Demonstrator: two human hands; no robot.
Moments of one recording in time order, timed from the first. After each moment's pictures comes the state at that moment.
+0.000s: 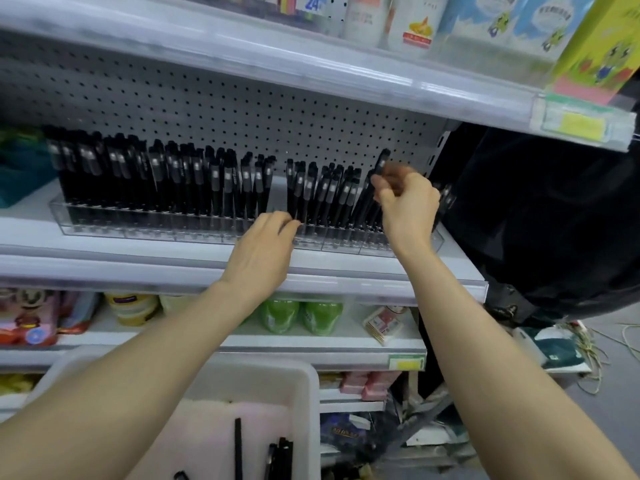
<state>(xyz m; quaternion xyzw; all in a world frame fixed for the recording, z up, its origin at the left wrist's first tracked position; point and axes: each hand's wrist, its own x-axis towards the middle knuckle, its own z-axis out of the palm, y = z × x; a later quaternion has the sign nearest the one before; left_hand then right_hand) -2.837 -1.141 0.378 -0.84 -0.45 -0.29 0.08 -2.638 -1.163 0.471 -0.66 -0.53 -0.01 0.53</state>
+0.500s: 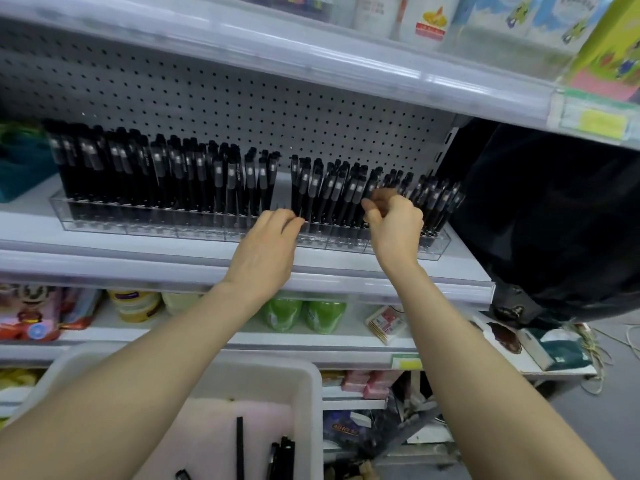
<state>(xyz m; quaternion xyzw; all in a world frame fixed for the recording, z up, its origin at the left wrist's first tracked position) -2.837 -1.138 0.370 -0.84 -0.44 -0.32 0.08 -2.646 -1.155 0.436 -0.71 -0.53 0.03 0.46</state>
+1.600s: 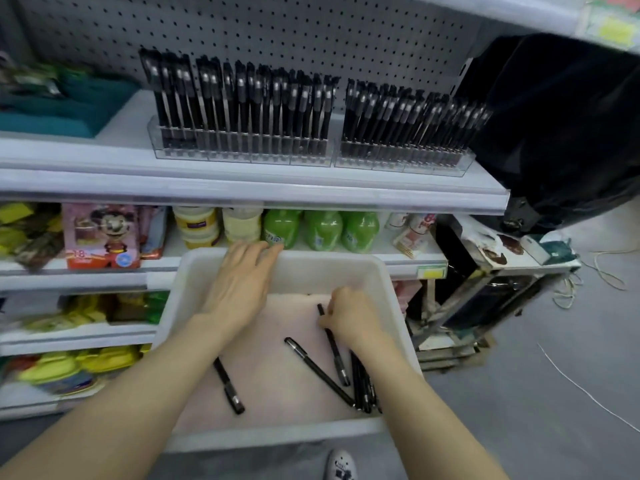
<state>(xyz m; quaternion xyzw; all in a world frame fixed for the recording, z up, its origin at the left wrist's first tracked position) -3.012 -1.247 0.248 -0.87 -0.41 -0.28 0.06 -2.823 -1.332 0.269 -0.80 -0.56 0.19 0.07</state>
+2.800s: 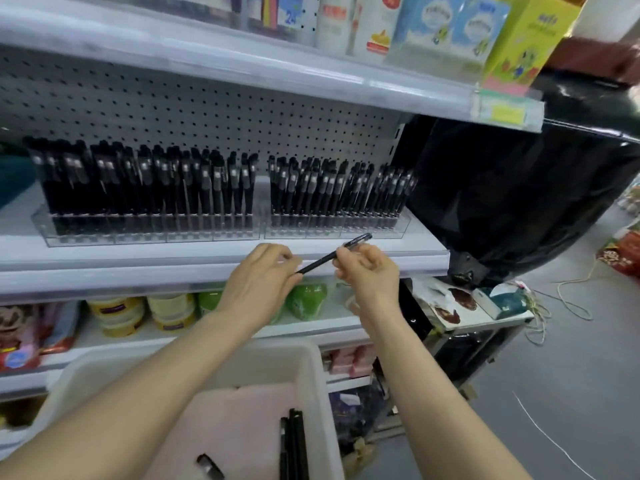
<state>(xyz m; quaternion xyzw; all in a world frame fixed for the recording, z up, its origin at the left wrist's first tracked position) -2.857 -1.194 0.358 -0.88 -0.36 -0.30 0.02 -2.694 -1.269 0.397 -0.59 -0.31 0.32 0.68</state>
